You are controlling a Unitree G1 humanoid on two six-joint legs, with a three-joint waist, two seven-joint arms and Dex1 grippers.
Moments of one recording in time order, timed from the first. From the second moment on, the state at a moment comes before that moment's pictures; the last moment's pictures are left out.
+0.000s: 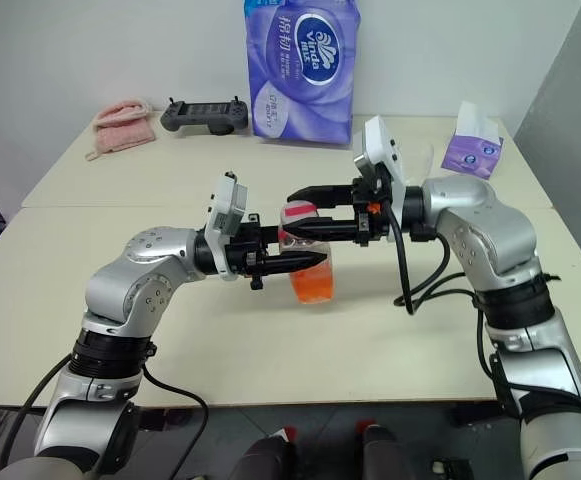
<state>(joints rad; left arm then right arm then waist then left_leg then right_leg) -0.68 0.48 -0.08 -0.07 -0.54 0.54 -1.14 -0.96 -0.55 0.18 0.00 0.63 0.58 1.15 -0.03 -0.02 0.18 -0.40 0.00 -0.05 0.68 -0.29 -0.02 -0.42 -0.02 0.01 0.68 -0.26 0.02</state>
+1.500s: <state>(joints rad) -0.67 0.45 -0.10 -0.02 -0.53 0.49 -1.12 -0.67 -0.44 0.03 -0.59 0.75 0.96 0.41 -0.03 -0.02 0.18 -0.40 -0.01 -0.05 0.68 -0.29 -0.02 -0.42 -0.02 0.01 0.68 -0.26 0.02</state>
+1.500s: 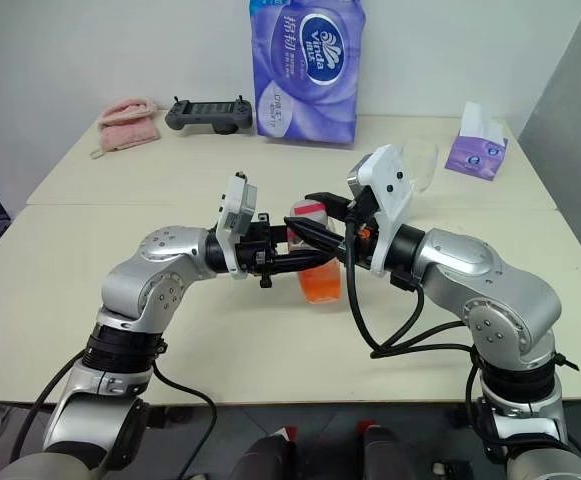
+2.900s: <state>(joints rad) -0.70 0.47 -0.10 -0.02 -0.54 0.51 -1.18 -0.68 -0.46 -0.04 -0.55 0.80 0.94 0.47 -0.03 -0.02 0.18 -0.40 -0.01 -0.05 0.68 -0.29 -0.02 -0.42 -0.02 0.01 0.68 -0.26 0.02</state>
